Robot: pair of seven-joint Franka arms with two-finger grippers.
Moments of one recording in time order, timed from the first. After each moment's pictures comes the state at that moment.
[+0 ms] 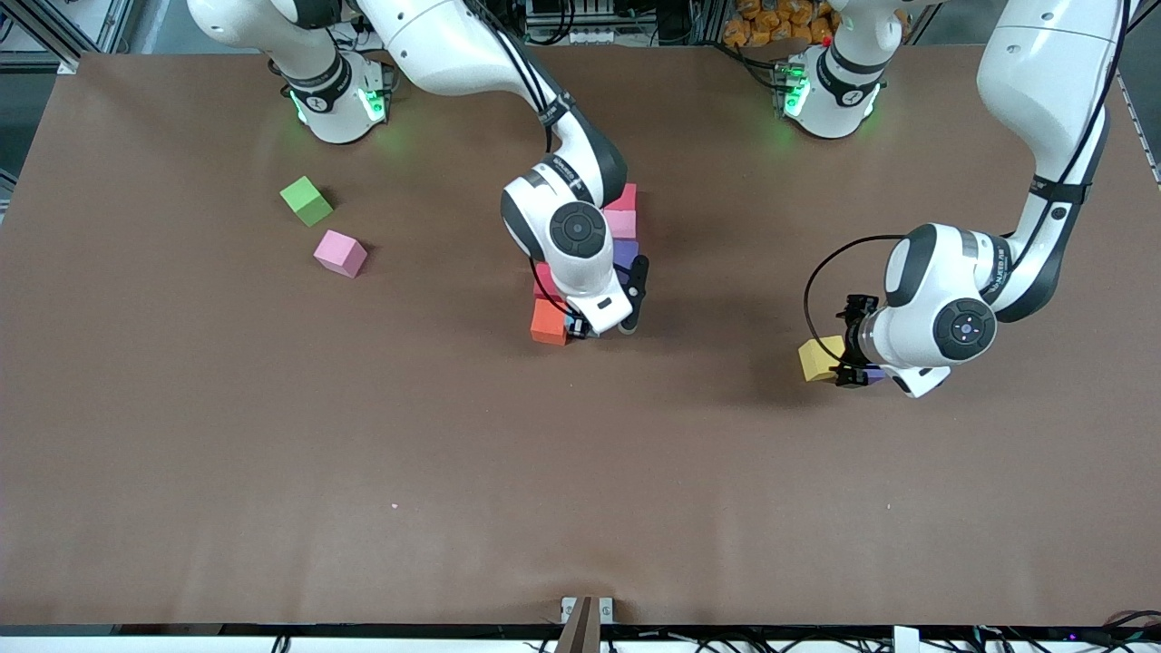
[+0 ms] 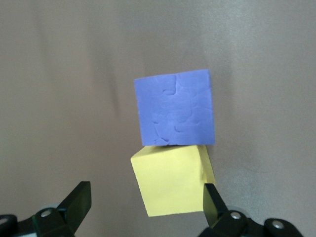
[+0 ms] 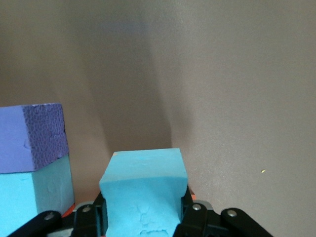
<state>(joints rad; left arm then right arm) 0.14 0.48 -0.33 -1.89 0.13 2.09 -1.67 1.03 0.82 -0.31 -1.37 0.33 2.11 -0.74</state>
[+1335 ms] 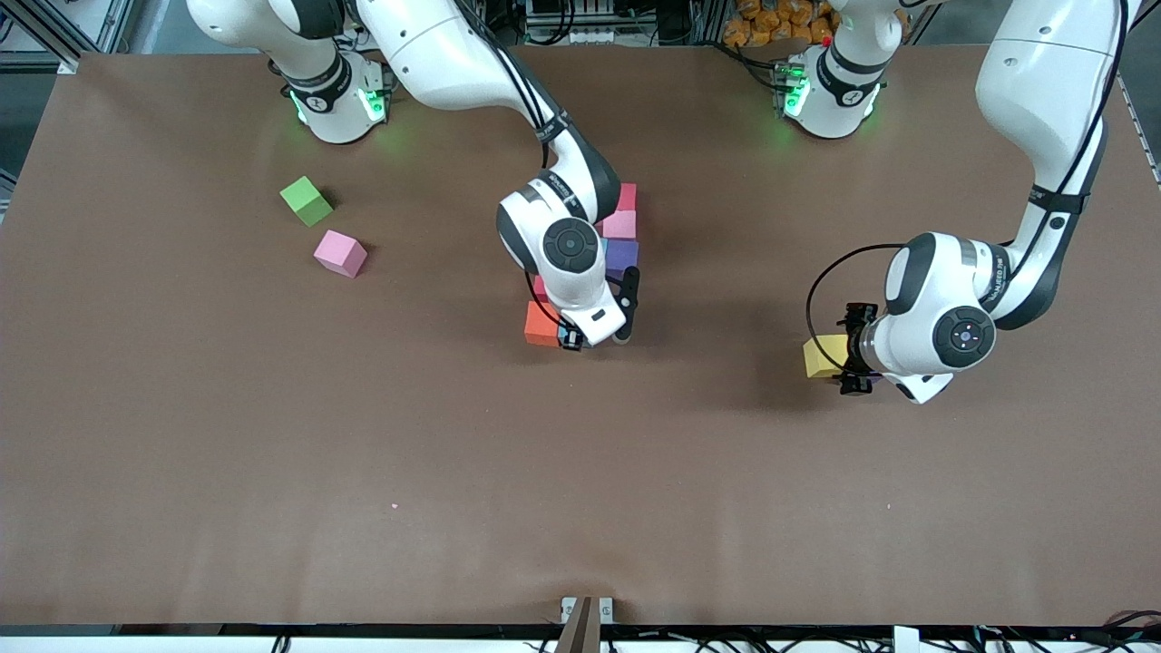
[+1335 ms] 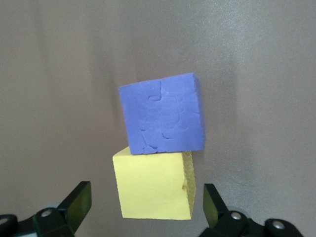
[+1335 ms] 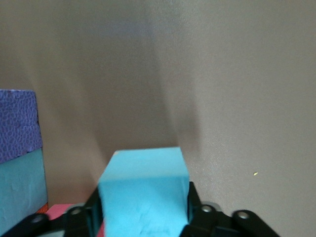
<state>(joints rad) 0.13 0.51 -0.31 -1.86 0.14 2.11 -1.71 1.01 0.85 -0.31 -1.37 0.33 2.15 -0.79</state>
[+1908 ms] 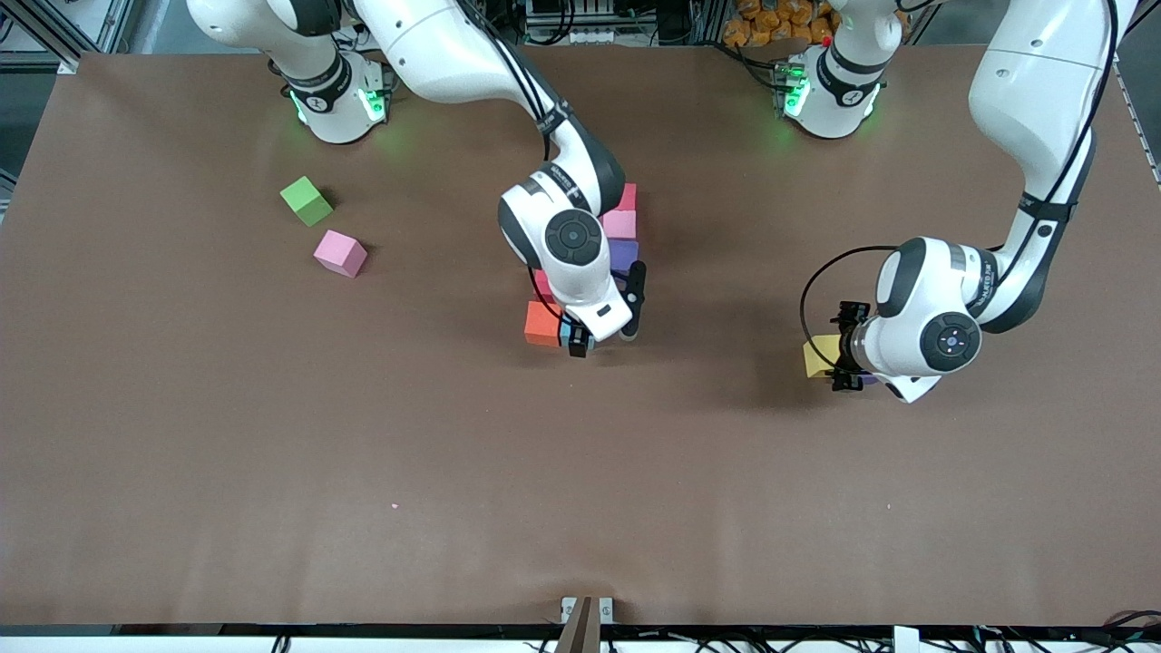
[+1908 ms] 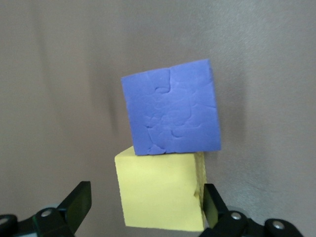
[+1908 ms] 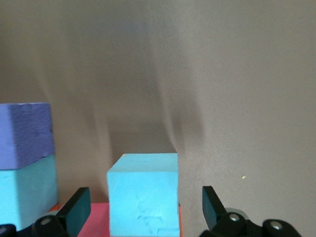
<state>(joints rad) 0.12 0.55 -0.31 -1.87 0.14 2.11 -1.72 1.01 0.82 -0.31 -1.33 0.33 2.09 -0.78</state>
